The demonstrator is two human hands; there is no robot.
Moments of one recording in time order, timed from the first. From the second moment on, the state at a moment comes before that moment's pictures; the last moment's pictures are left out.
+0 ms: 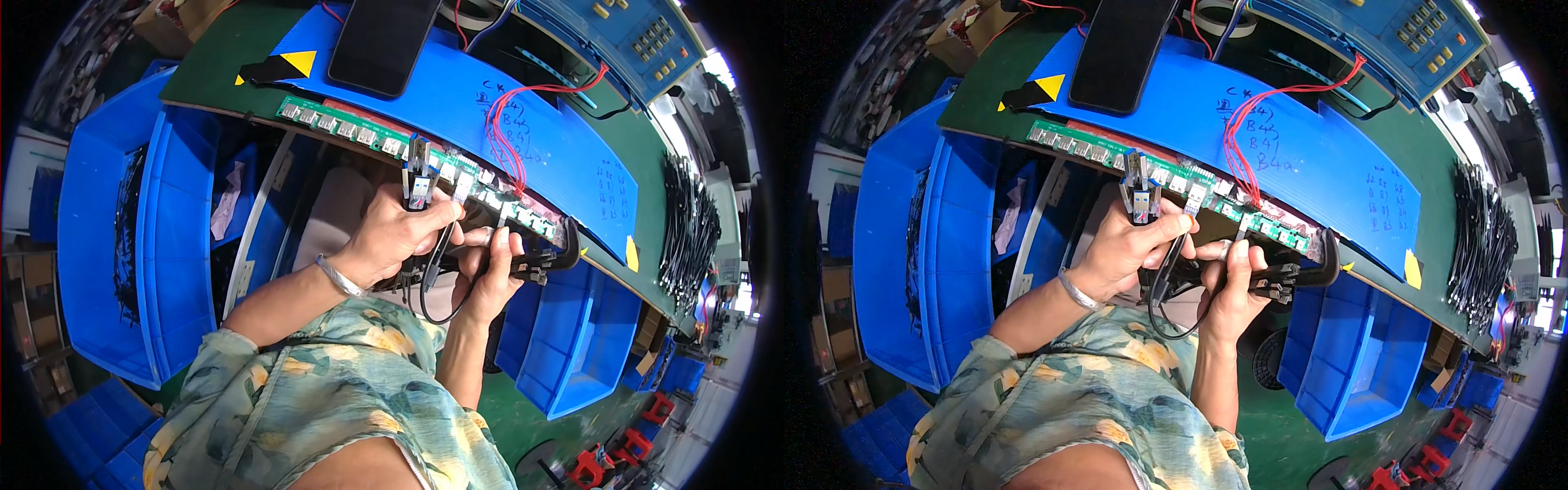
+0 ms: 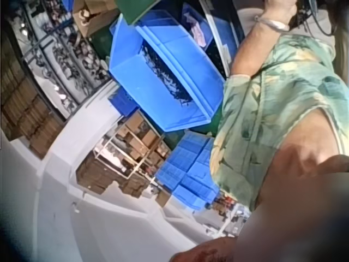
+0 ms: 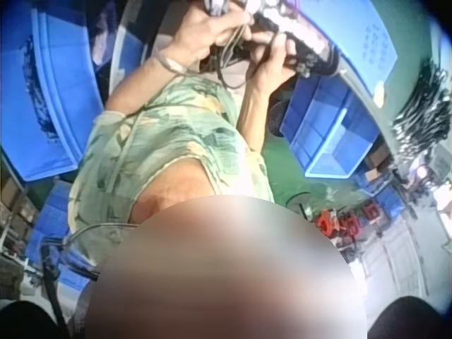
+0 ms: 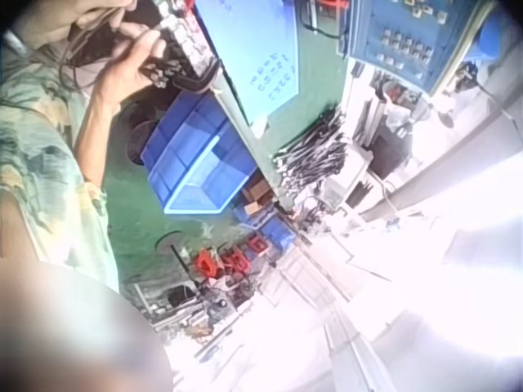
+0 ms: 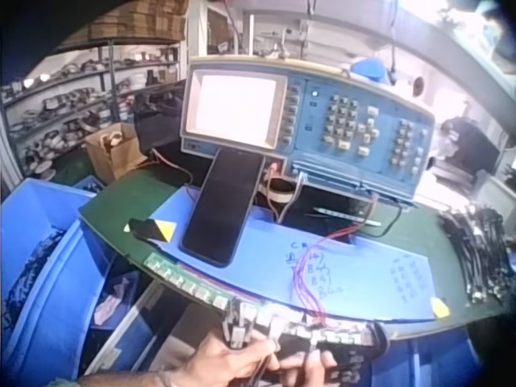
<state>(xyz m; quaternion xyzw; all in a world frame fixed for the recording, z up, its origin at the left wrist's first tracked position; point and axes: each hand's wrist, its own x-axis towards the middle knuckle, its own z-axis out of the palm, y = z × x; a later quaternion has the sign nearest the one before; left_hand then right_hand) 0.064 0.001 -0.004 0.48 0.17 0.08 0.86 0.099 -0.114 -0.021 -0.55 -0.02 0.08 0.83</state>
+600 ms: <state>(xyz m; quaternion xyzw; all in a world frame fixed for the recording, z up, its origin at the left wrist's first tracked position) 0.063 0.004 -0.004 0.45 0.16 0.06 0.88 0.102 -0.116 -0.021 -0.57 -0.02 0.10 0.82</state>
